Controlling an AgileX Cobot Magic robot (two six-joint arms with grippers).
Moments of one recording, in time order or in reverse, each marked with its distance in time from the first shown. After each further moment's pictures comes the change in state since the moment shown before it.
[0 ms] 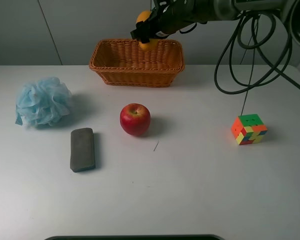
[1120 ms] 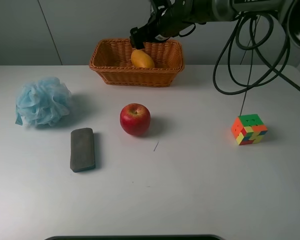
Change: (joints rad) left arm 0.000 0.000 0.000 0.000 0.000 0.000; right arm 0.004 -0.020 -0.008 -0.012 0.065 0.010
